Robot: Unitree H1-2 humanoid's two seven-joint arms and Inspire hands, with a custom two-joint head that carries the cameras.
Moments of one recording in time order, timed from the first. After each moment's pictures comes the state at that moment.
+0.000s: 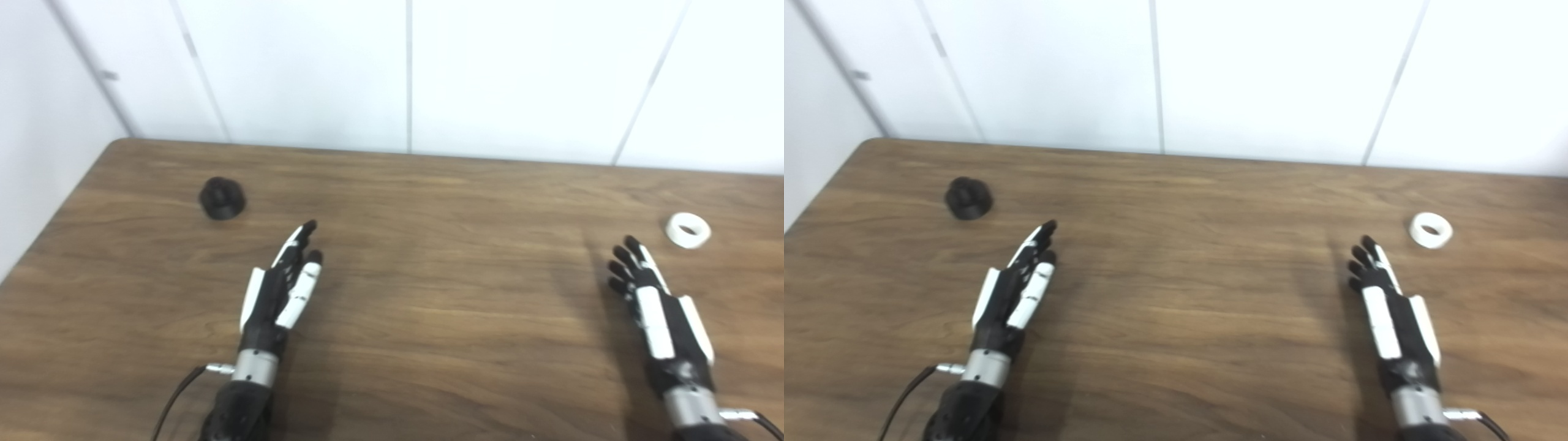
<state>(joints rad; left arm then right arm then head) 0.09 0.06 0.05 -0.12 0.05 -0.06 -0.01 0.05 -0.17 -0.04 -0.17 -0.02 0.07 0.05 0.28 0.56</state>
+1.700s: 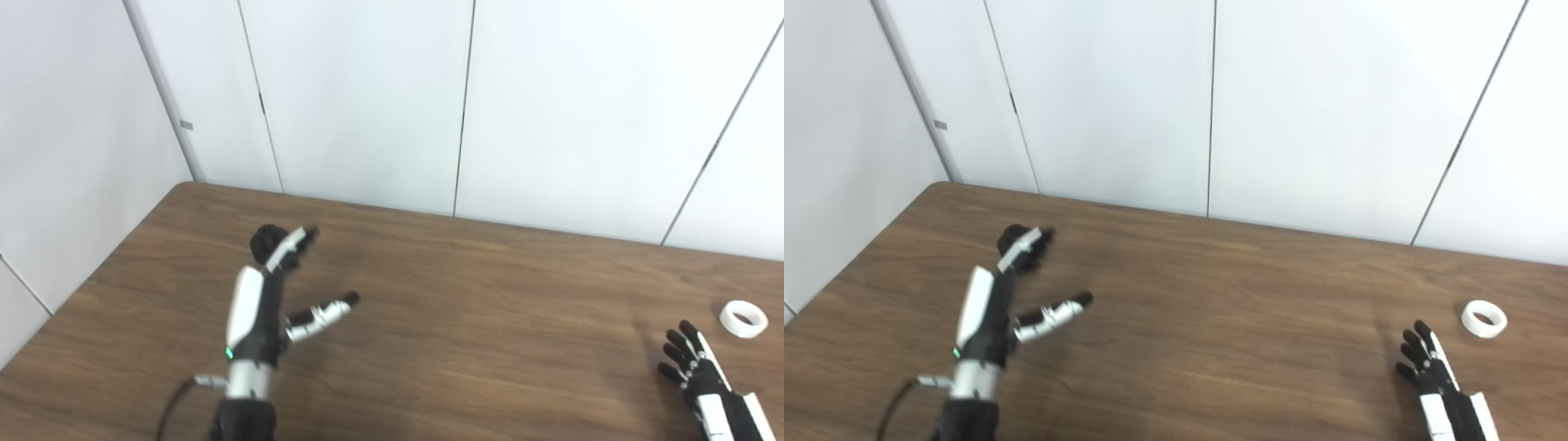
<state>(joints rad) 0.00 0.11 0.14 -0.38 0.52 0.12 0.12 0.05 -0.21 -0.06 -0.08 -0.03 -0.08 0.10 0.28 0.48</state>
